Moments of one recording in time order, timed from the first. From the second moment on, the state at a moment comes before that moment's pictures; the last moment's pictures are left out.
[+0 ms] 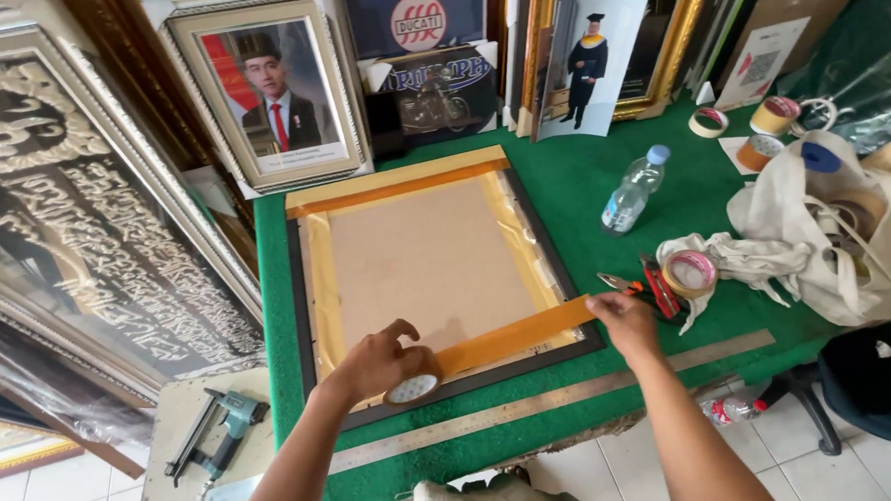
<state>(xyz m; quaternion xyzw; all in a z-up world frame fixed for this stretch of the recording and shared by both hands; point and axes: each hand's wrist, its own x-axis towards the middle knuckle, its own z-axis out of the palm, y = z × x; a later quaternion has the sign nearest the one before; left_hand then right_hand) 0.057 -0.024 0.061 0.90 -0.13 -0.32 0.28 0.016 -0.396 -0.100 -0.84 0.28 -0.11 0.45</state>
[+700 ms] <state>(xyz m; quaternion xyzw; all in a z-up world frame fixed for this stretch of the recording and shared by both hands) 0.061 -0.070 0.015 0.91 -0.06 -0.31 0.26 -0.011 -0.367 -0.079 -0.88 0.33 -0.11 0.32</state>
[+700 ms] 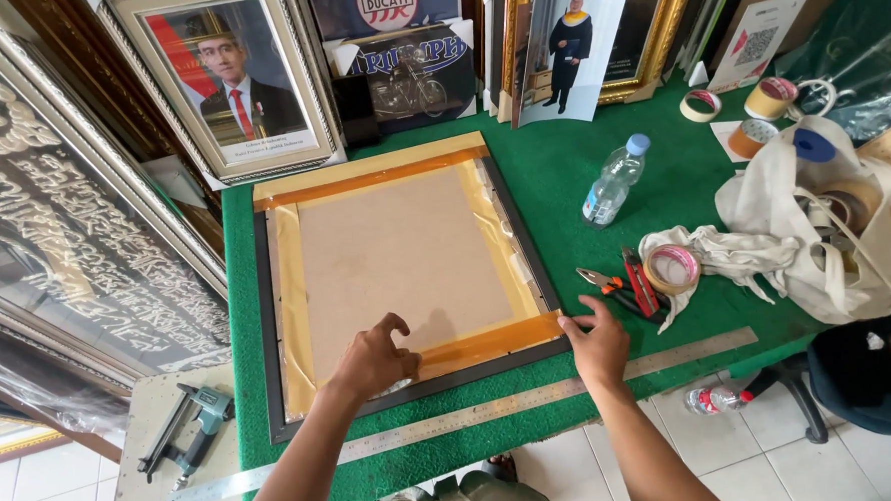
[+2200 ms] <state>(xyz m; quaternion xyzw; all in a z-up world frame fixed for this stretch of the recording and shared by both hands) 0.063 -0.078 0.039 0.92 -0.06 -0.32 0.23 -0.003 -0.461 -0.101 -0.79 0.46 -0.40 0.05</state>
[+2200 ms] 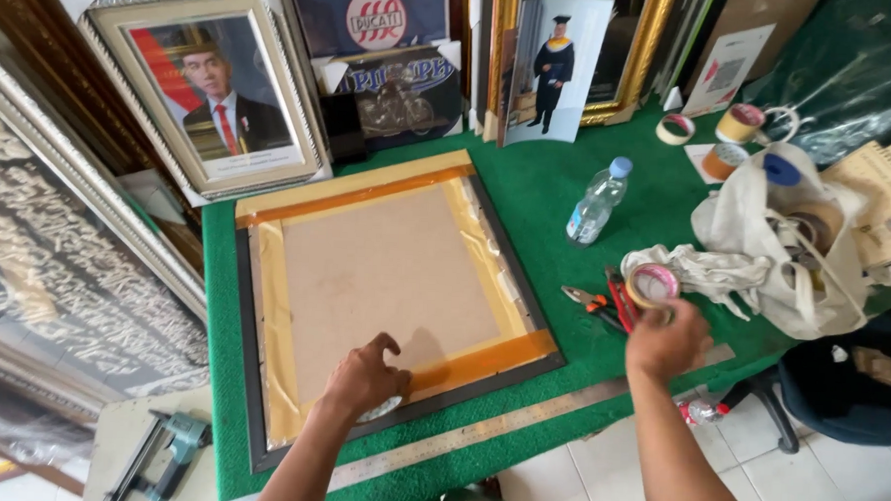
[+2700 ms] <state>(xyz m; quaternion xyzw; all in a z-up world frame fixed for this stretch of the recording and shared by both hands) 0.066 -0.078 0.028 0.92 -0.05 -0.33 0.23 0.032 -0.595 -0.104 -0.57 0.58 -0.29 0.50</state>
